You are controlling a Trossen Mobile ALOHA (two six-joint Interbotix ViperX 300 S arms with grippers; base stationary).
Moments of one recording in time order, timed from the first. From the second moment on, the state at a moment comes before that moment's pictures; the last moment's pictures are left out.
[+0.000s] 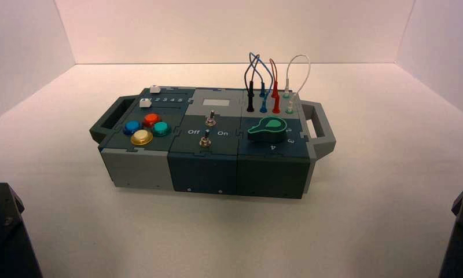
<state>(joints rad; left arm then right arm) -0.03 -0.95 1.19 0.00 -0.20 0.00 0.04 -0.96 1.19 0.02 -0.20 -0.02</state>
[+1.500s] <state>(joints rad) -0.15 -0.23 0.91 0.00 0.52 0.03 0.18 -0.76 1.02 0.02 0.31 -0.02</state>
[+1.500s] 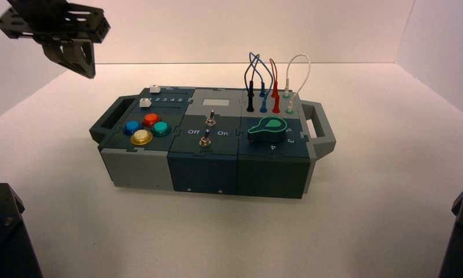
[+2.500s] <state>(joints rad) -0.21 -0.04 0.89 0.00 0.62 0.06 0.23 -0.71 0.94 0.07 0.76 -0.03</state>
